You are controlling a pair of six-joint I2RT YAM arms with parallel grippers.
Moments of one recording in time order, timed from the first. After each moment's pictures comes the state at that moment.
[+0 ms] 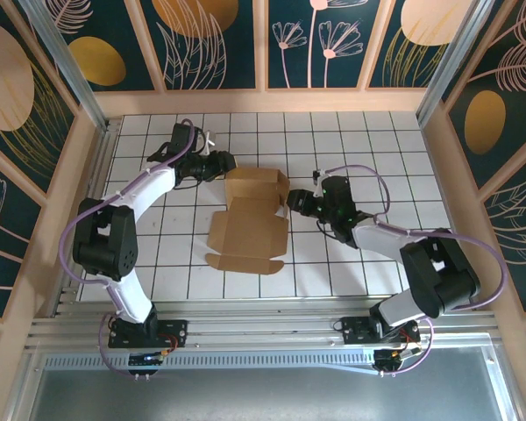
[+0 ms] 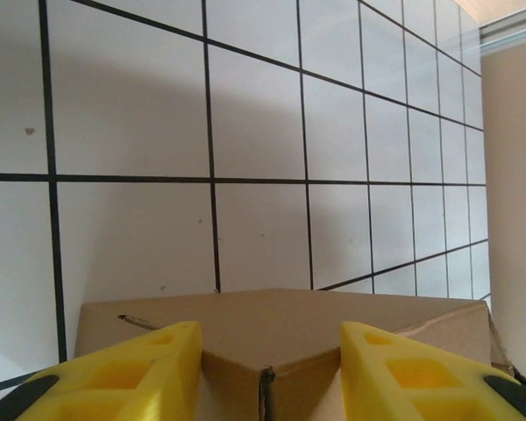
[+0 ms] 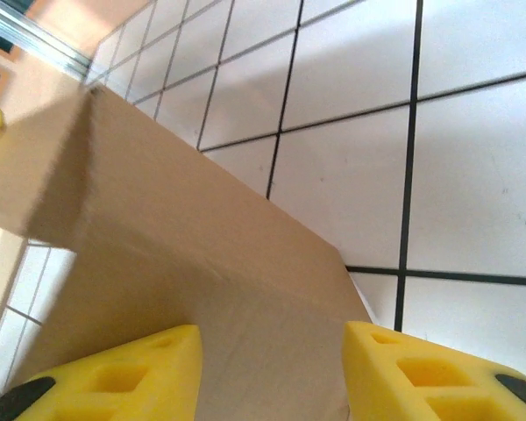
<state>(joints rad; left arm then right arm) -0.29 1.78 1.31 -0.34 0.51 -0.63 0.49 1.45 0.66 0.29 -0.23 0.65</state>
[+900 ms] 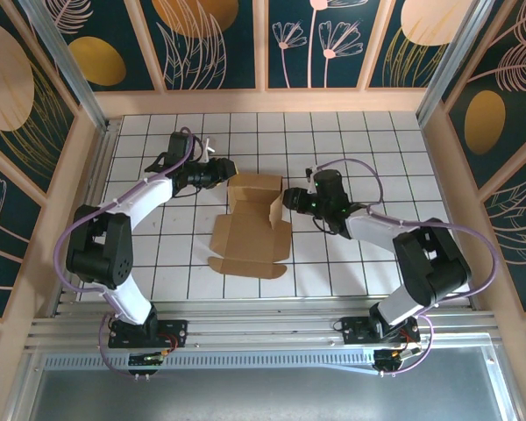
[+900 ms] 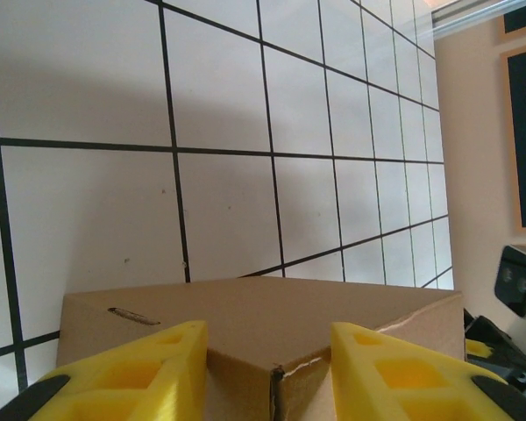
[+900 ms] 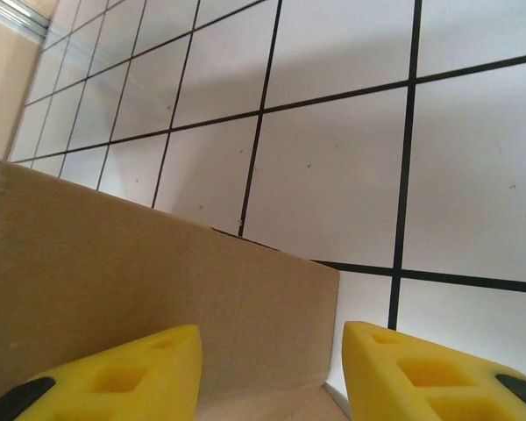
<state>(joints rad) -0.29 1.71 1.18 -0.22 0.59 -0.66 0.51 1.56 0.76 0.18 -0.22 0.61</state>
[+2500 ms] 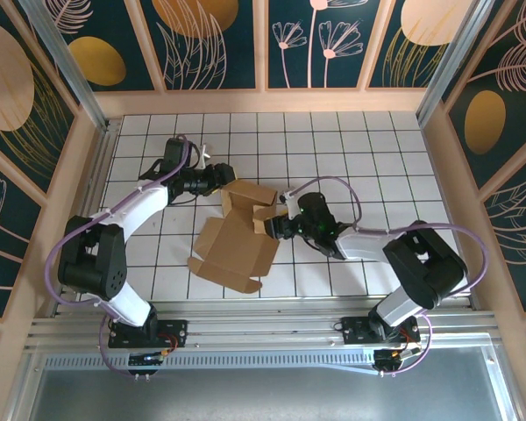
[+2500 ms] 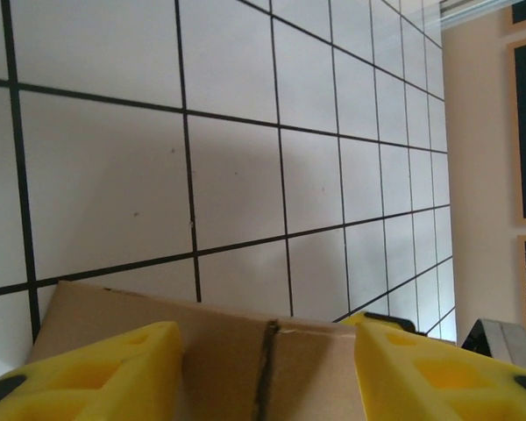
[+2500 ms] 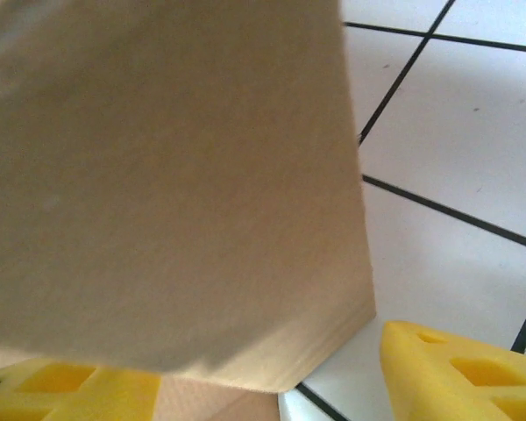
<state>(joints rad) -0.29 1.63 1.09 -0.24 0.58 -0.67 0.69 1.56 0.62 0.37 -0.18 0.28</state>
